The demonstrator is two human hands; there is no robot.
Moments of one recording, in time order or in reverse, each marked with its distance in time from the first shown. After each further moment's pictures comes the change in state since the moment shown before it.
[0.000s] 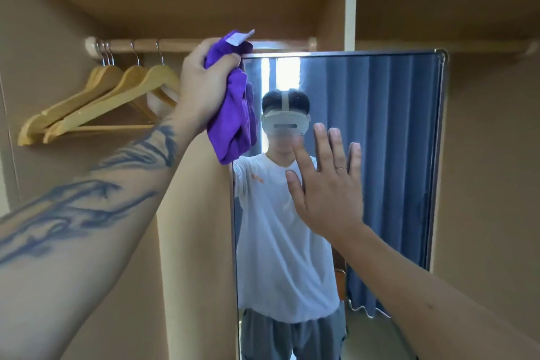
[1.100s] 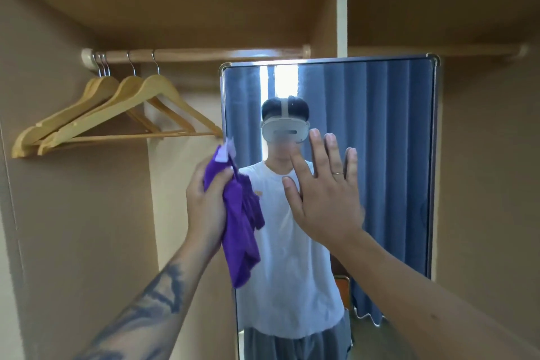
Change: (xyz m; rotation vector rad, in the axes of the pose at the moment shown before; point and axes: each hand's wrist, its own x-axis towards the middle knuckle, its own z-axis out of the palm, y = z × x) left_hand -0.144 -0.080 -0.005 -0.251 0.188 -0.289; right_hand 0.001 -0.002 -0.008 0.005 -0.079 0.027
